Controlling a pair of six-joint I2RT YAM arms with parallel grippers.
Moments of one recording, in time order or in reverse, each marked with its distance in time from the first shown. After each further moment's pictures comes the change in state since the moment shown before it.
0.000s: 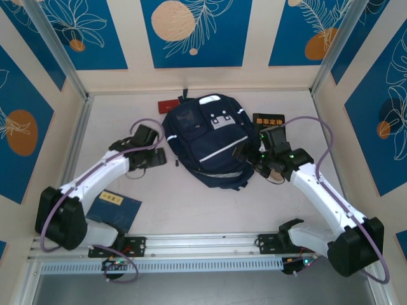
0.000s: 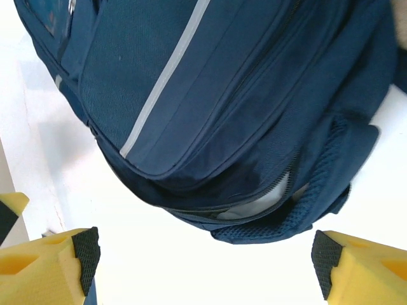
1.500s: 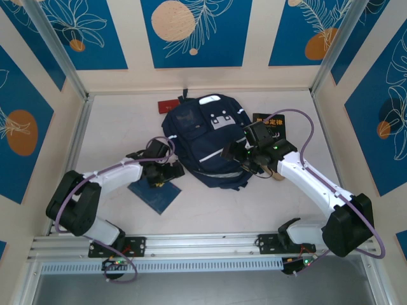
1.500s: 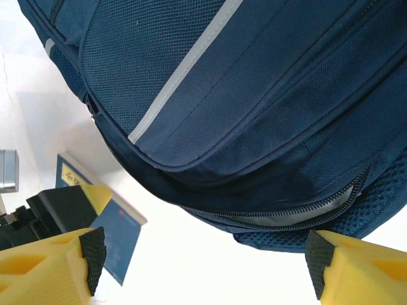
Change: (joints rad) left arm -0.138 0.194 -0.119 0.325 0.392 -0.190; right arm 0.103 0.142 0.089 0.005 0.026 0.000
